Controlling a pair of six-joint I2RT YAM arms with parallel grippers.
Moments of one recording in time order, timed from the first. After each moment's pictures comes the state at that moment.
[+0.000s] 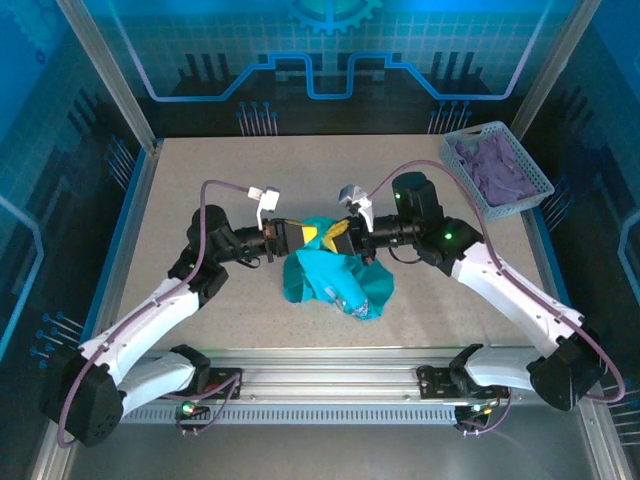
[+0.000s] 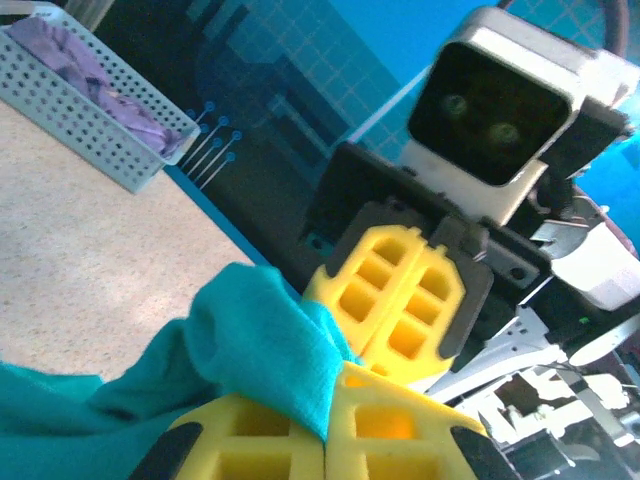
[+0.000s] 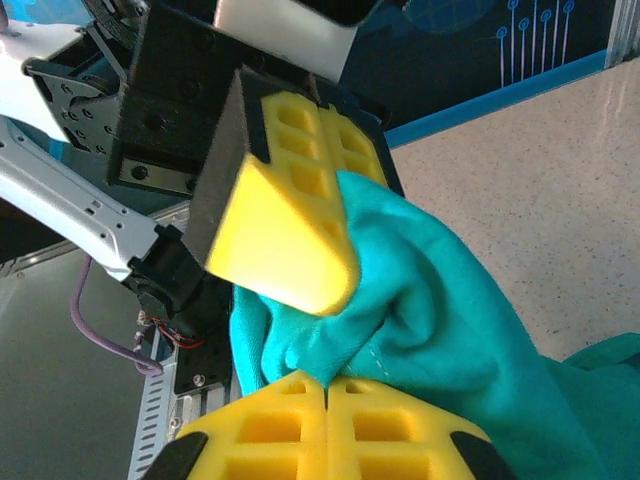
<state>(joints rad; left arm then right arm) -0.43 1.04 0.70 0.35 0.83 -0.79 0.60 1.22 1.12 -0.36 -0.80 -0.05</state>
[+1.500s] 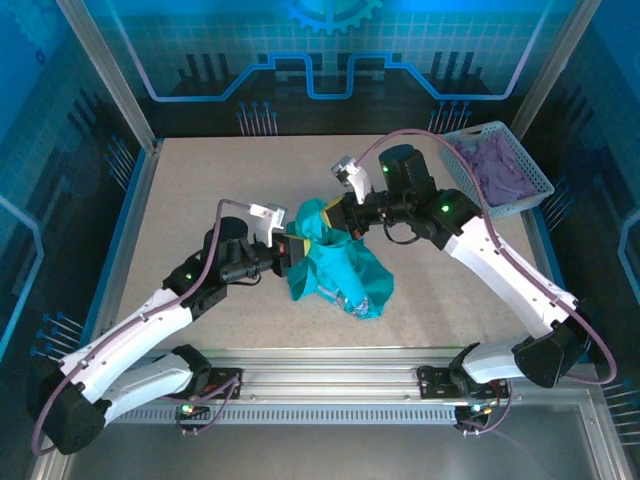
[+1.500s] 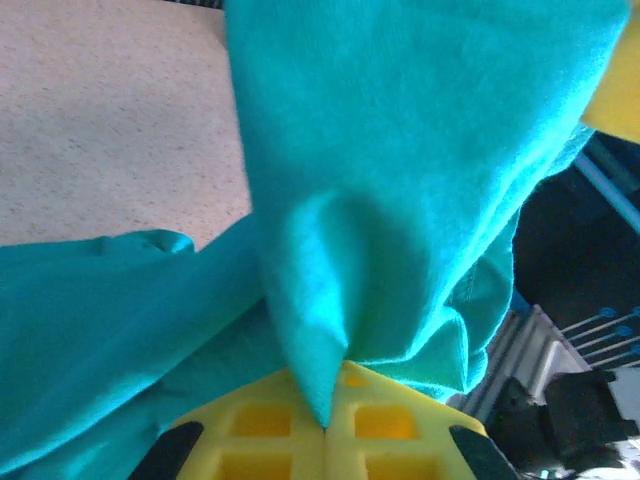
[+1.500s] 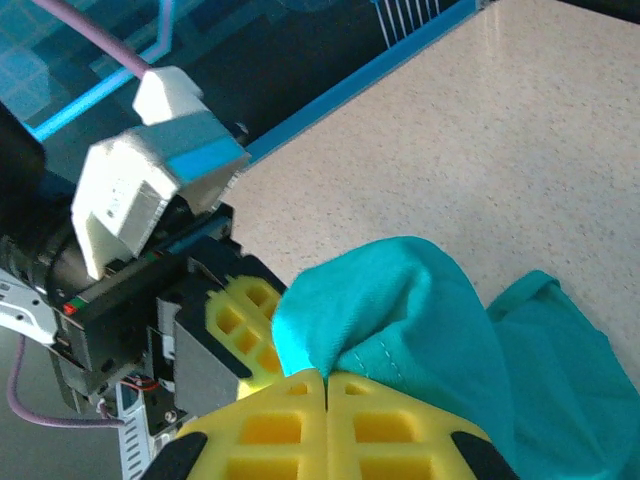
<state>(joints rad) -0.61 0.95 0.75 -0.14 0.30 -0.48 0.63 1.37 1.45 -0.66 -0.54 0.08</state>
